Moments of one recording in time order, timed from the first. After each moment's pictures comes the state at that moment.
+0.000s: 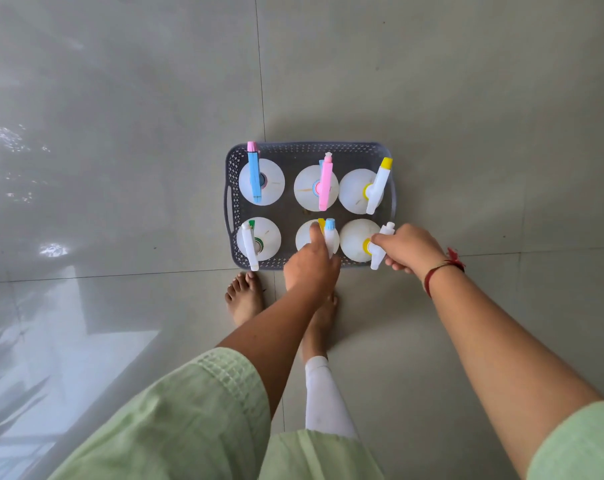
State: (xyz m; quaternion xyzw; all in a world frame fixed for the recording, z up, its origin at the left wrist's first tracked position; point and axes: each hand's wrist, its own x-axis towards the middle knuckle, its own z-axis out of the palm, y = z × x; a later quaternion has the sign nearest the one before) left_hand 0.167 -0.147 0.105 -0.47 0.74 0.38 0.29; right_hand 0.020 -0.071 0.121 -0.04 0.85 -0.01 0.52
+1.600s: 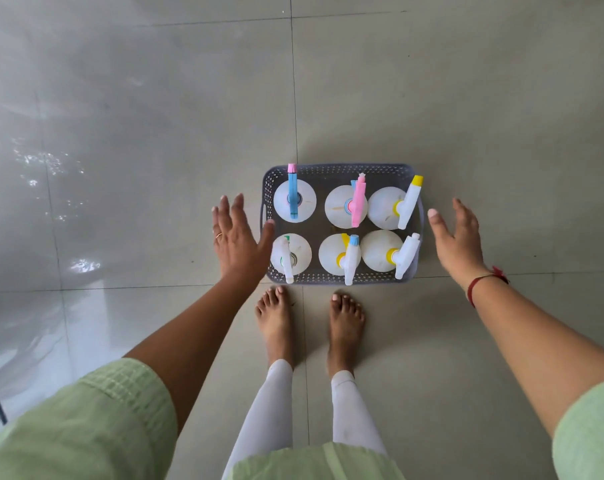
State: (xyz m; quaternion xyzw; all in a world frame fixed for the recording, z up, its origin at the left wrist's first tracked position) left_hand 0.248 -0.275 0.128 -0.58 0.73 0.35 0.07; right_hand 0.005 -0.063 0.106 -0.08 0.92 -0.20 0.34
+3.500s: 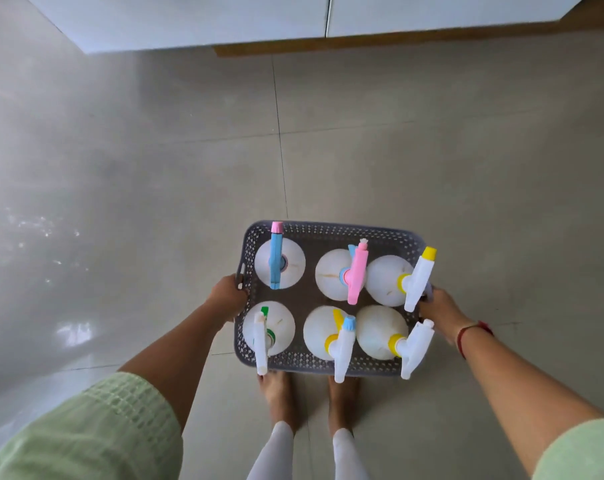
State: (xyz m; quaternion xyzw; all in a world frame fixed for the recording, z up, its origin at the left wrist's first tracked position) left_hand 0.212 -0.364 0.197 -0.58 0.61 0.46 0.28; right_hand -0.019 -0.096 0.205 0.01 0.86 -0.20 0.47
